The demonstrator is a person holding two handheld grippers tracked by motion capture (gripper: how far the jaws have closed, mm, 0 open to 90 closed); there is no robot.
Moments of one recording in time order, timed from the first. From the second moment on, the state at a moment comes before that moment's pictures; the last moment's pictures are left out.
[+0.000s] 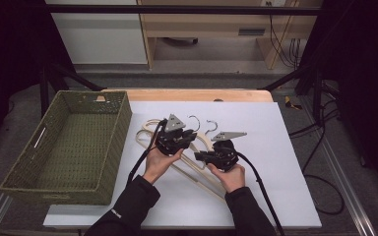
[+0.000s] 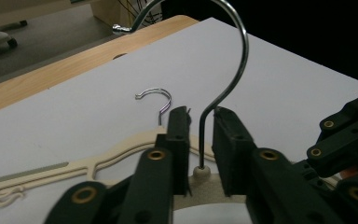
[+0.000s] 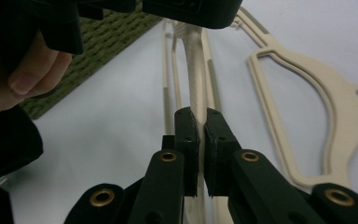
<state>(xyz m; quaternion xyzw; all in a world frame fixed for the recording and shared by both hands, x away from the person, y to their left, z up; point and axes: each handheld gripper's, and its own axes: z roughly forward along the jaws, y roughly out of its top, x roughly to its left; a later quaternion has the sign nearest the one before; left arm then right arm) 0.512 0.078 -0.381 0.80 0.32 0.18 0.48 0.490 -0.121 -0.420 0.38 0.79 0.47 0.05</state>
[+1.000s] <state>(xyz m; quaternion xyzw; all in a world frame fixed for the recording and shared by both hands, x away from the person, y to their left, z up) 0.442 0.155 -0.375 0.84 0.25 0.14 0.47 0.438 -0.133 -0.390 0.25 0.83 0.50 -0.01</state>
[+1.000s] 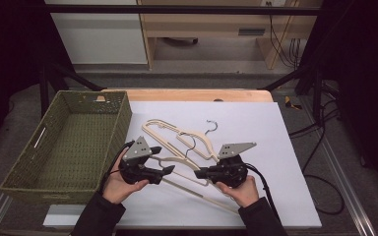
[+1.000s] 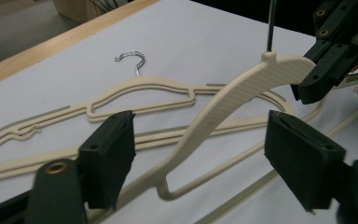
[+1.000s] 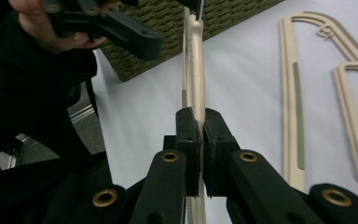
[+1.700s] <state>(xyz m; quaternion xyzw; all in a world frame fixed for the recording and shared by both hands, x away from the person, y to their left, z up) 0.435 0.145 -0.384 0.87 0.22 0.12 0.43 0.437 -0.129 -0.395 0.26 0.83 0.48 0.03</state>
